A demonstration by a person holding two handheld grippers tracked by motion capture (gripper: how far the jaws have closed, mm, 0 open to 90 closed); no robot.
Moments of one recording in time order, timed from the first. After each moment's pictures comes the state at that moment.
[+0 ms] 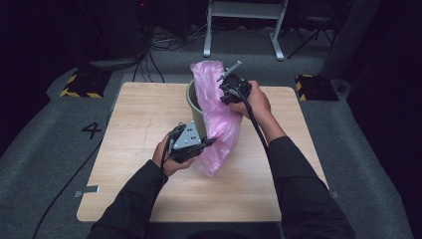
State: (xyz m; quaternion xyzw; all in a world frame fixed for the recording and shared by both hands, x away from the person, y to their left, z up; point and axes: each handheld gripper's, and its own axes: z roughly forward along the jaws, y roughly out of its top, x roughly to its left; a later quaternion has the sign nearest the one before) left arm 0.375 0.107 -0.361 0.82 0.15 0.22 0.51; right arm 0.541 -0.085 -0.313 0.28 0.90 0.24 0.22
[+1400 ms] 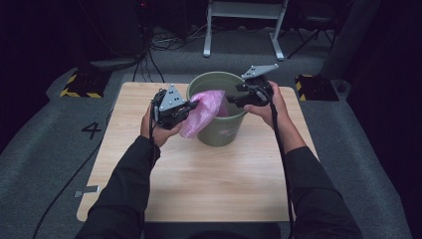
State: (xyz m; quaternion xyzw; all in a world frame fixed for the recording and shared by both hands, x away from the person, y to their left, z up) left arm 0.431 0.137 -0.319 0.78 0.24 0.28 0.50; right arm 0.508 -0.141 -0.293 0.26 0.85 0.42 0.21
